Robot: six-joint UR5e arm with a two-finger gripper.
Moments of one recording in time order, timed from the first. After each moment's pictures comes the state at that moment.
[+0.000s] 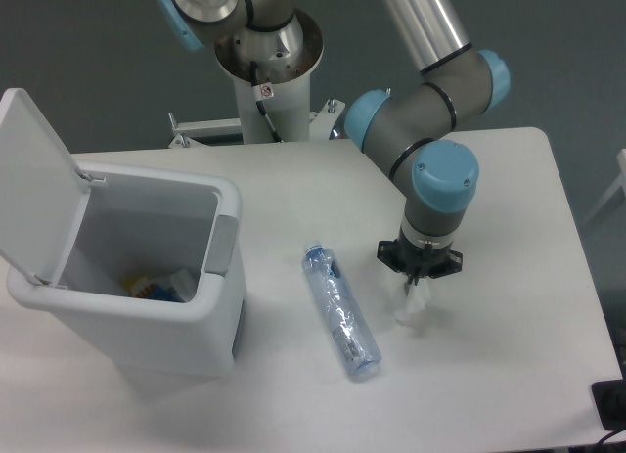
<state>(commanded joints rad) 2.59 -2.03 -1.58 -0.99 1.48 0.67</state>
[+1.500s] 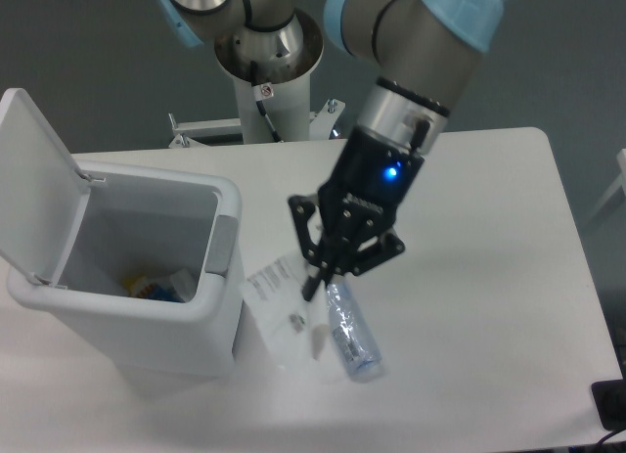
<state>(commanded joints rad) 2.48 -1.77 -1.44 -0.97 0.72 0.31</state>
